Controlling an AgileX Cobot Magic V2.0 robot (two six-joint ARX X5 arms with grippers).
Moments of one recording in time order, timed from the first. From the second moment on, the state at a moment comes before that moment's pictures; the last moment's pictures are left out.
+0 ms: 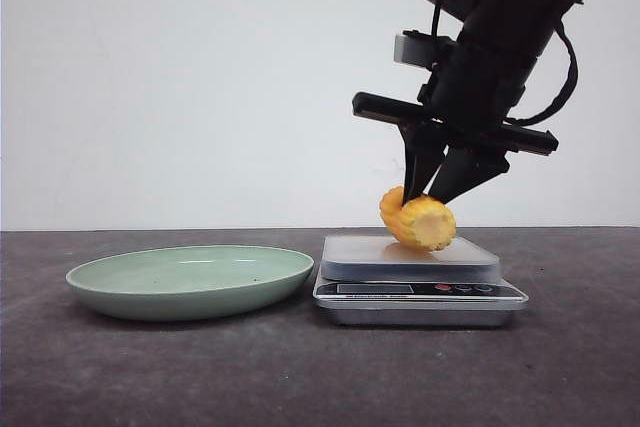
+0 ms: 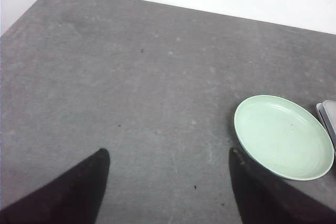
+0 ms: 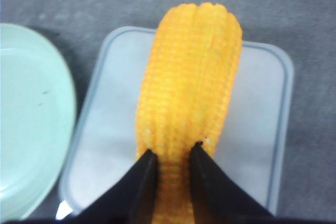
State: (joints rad) left arm -0.77 0.27 1.14 -1.42 -0.70 -0.54; right arm 0.55 1.59 1.03 -0.27 0.03 0.43
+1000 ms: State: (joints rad) left arm -0.77 0.27 1.14 -1.42 -0.70 -0.54; right arm 0.88 1.84 1.34 -0.14 0.15 0.49
